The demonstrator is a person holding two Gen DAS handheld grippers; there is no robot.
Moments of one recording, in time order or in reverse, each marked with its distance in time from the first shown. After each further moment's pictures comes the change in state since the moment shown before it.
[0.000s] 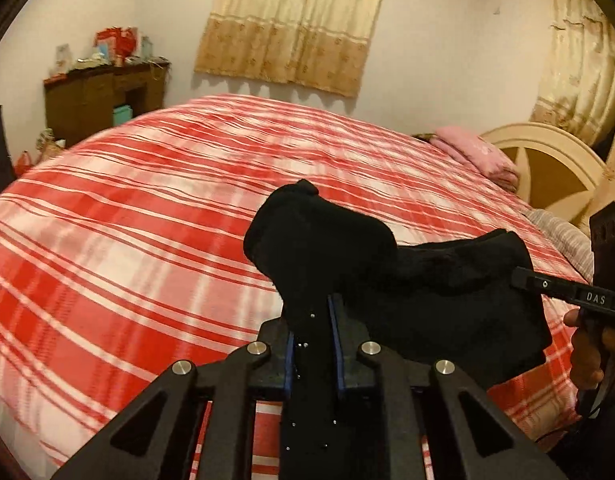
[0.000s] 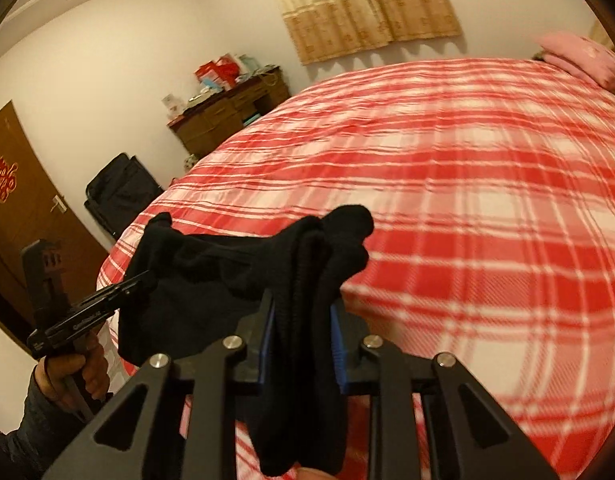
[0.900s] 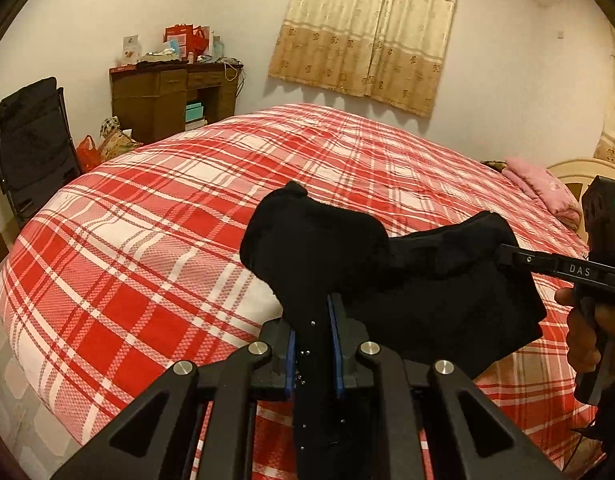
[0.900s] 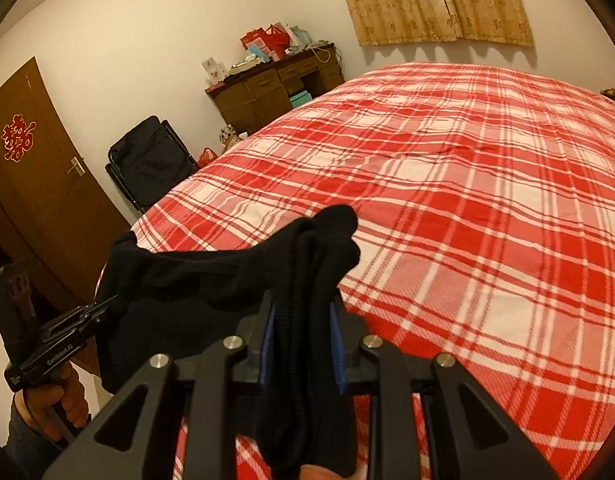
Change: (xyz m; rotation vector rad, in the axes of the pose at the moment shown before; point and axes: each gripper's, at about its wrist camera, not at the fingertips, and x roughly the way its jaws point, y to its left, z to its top) left arm -0.001 0.095 0.026 -0.109 -0.035 0.206; right arm 0.145 0.070 0.085 -0.133 0.085 0.102
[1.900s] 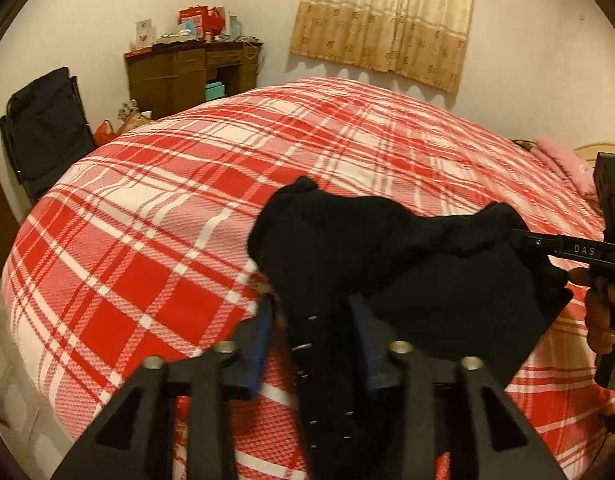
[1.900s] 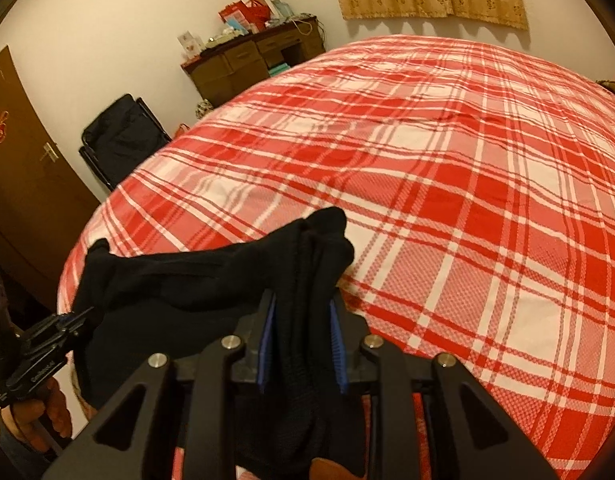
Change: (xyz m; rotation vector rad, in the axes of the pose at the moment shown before) left arm 0.029 0.023 -0.018 0.004 0.082 0.107; right arm 0.056 -0.007 0.002 0.011 0.109 -0.102
